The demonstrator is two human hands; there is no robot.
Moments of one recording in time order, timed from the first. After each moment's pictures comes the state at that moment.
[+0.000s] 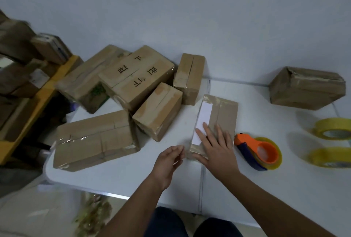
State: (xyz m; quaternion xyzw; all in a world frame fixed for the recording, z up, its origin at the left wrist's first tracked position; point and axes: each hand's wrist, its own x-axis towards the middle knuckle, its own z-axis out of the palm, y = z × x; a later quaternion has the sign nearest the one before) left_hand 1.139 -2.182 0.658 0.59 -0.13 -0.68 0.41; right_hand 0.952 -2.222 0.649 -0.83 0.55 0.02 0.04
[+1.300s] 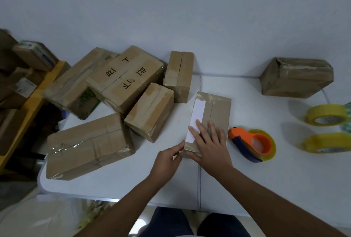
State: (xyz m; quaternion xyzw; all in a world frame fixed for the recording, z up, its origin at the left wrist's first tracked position) left_hand 1.138 -2.184 0.658 0.61 -0.60 -0.45 0.27; right_hand 0.957 -2.221 0.648 -0.82 0.57 0.03 0.06
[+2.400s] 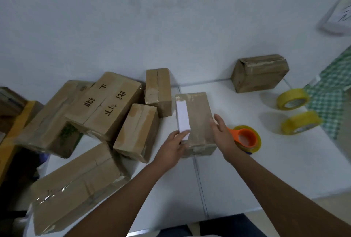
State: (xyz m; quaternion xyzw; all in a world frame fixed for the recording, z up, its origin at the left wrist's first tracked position) left_hand 1.126 -2.269 0.668 0.50 -0.76 -0.40 0.12; right_hand 0.930 -2.257 0.697 -0.35 0.71 -0.39 0.48
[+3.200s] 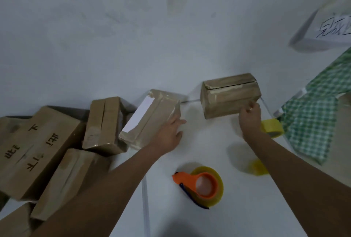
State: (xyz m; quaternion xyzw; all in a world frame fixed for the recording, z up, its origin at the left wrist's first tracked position) left_hand 0.905 -2.452 0.674 0.47 -0.82 -0.31 0.07; right_hand 0.633 -2.422 0.686 -0.26 0.80 -0.46 0.27
